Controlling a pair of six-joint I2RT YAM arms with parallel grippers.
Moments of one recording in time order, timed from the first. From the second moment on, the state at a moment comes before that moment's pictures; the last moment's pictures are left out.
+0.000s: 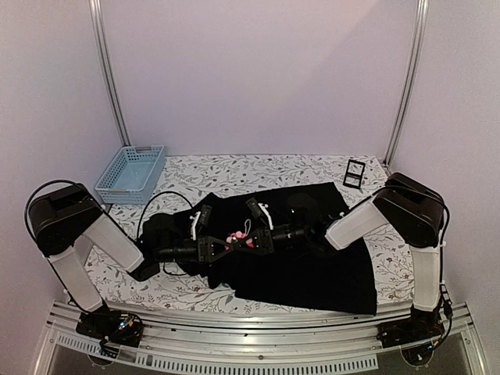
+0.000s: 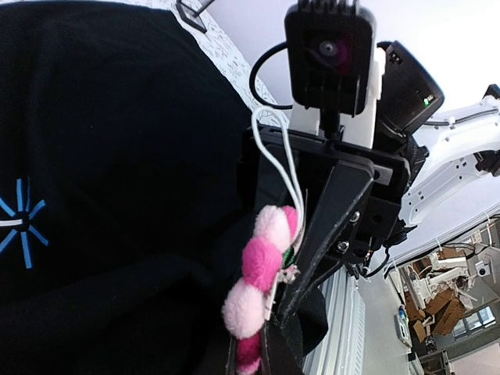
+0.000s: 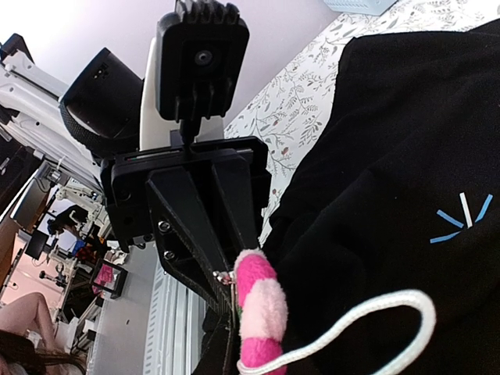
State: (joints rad) left arm -0.73 1.74 0.38 1.12 0.54 -0.75; right arm 0.85 2.09 1.00 0.80 -0.77 0.64
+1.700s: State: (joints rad) left arm -0.75 1.73 0.42 1.06 0.54 -0.69; right arm 0.85 2.03 0.96 0.75 -0.75 0.62
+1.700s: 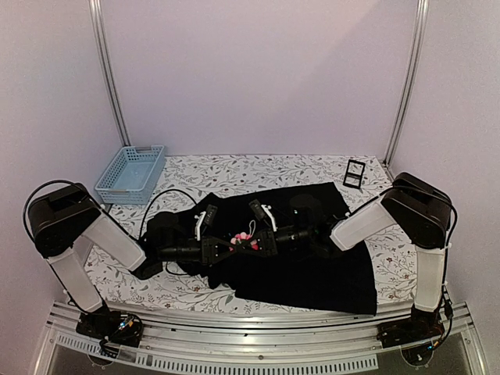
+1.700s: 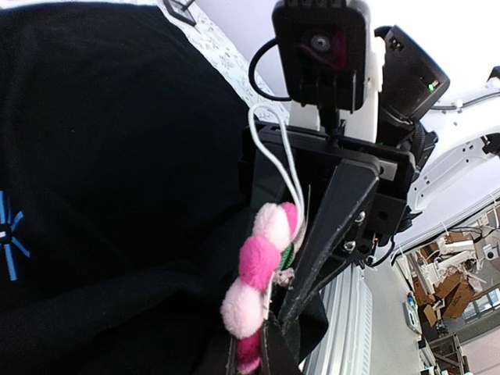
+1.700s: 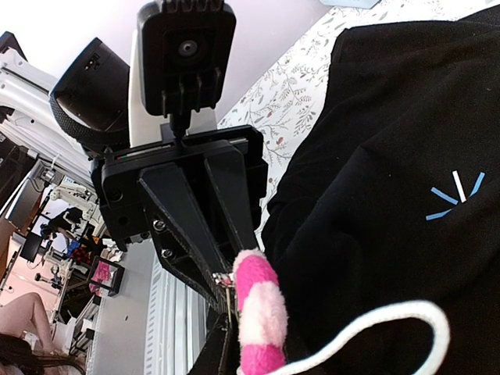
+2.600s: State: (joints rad) left arm -0.76 1.73 0.44 1.01 0.54 -0.58; right arm 0.84 2.02 0.96 0.73 -0.75 0.66
